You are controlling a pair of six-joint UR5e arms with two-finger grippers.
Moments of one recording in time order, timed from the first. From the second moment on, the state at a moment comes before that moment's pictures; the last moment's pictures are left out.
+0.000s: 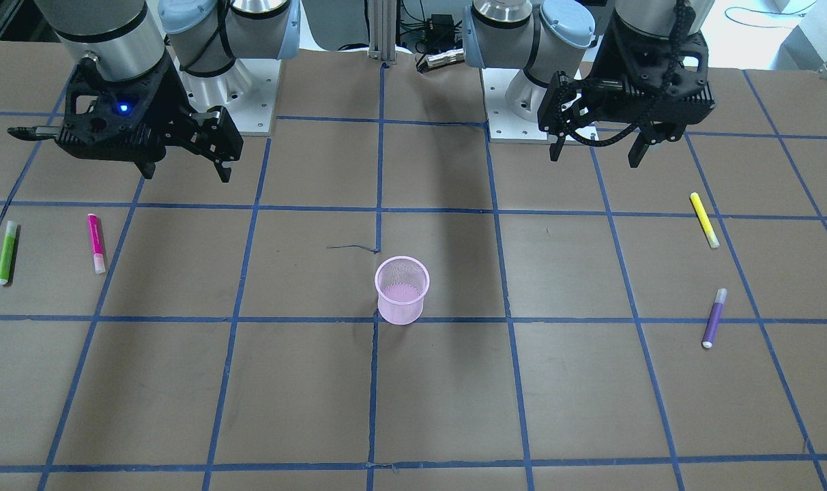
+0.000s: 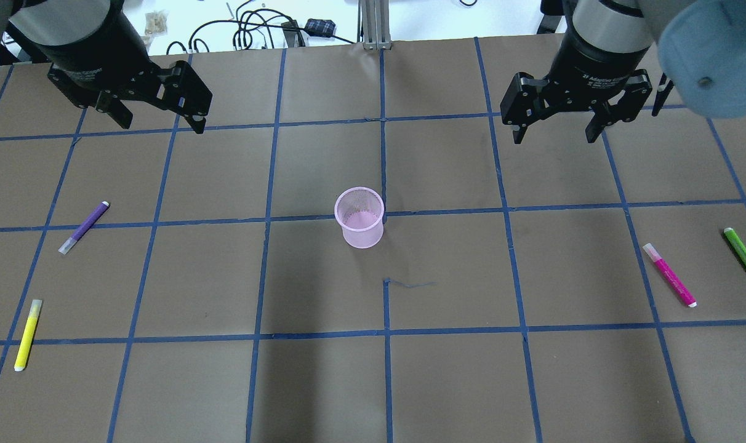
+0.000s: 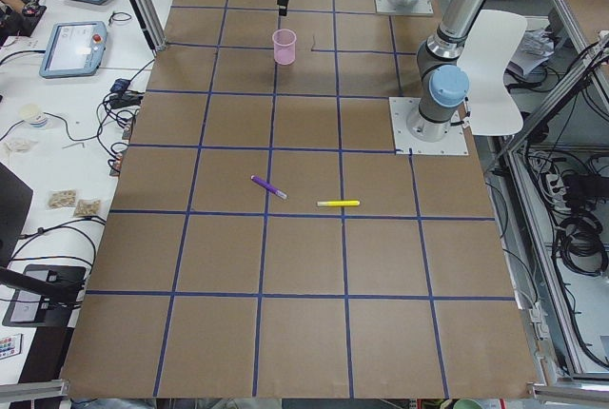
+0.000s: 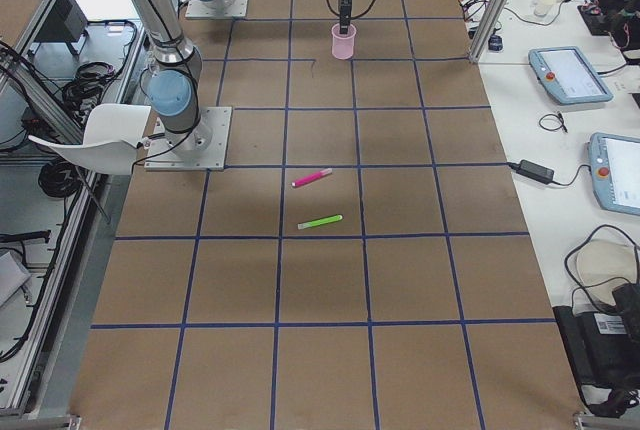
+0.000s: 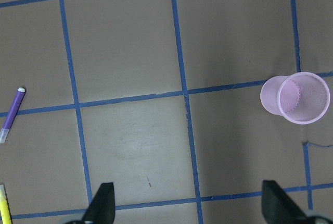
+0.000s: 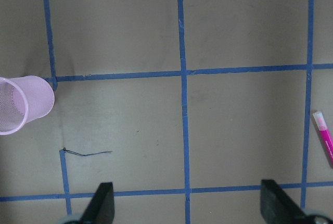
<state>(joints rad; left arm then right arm) -1.57 -1.54 -1.49 -1.59 1.60 0.12 1.60 -1.56 1.56 -1.58 -1.57 0.07</state>
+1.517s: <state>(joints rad) -1.18 -1.70 -1.76 -1.28 1.65 0.71 1.33 -1.52 1.72 -1.79 -1.62 -0.45</state>
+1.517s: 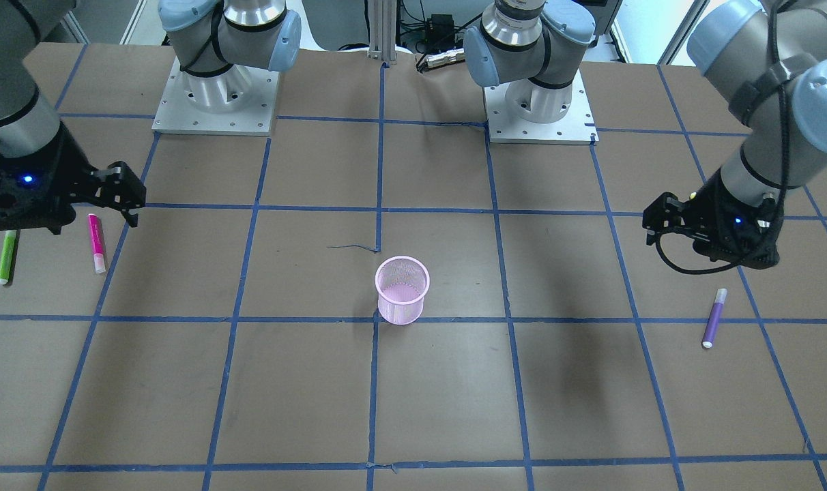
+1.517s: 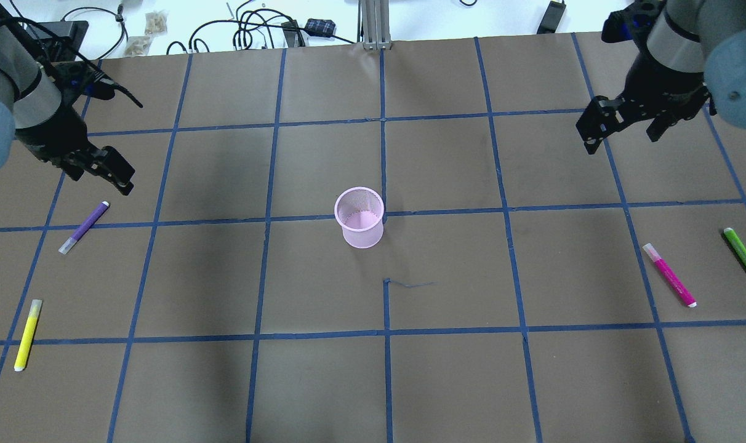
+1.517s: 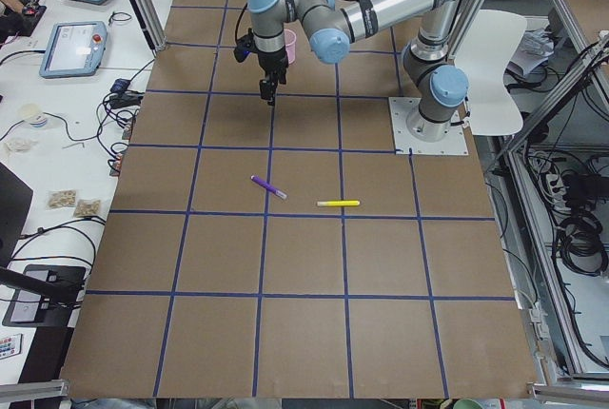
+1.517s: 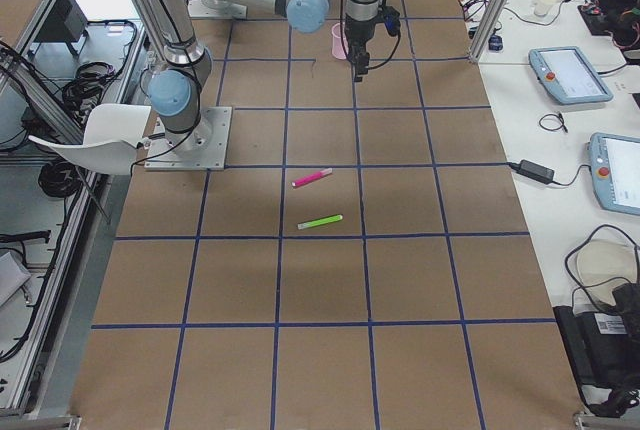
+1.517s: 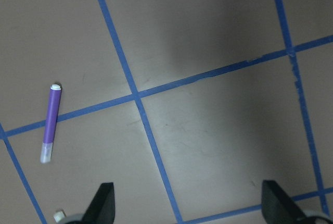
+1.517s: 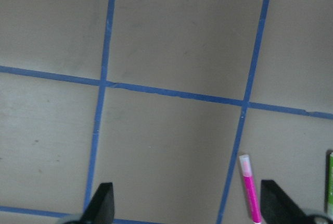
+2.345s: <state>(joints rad) -1.04 -1.94 -1.81 -0.94 1.65 1.10 1.03 -1.52 2.14 -2.24 -1.52 -0.95</state>
